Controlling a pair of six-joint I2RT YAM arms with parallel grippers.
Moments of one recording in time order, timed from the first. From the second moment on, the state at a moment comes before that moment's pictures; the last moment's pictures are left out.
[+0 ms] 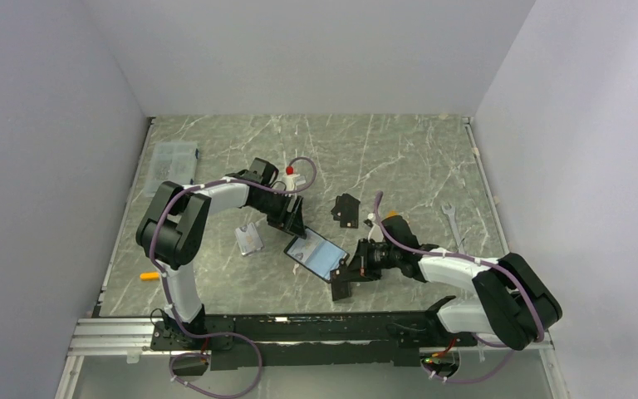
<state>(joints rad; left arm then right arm) -0.43 1.88 1.11 -0.39 0.78 -0.02 0.54 1.27 0.33 0.10 -0.66 0.82</state>
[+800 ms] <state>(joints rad) -0.43 1.88 1.10 -0.39 0.79 -0.02 0.54 1.34 0.30 0.21 -0.66 0.86</state>
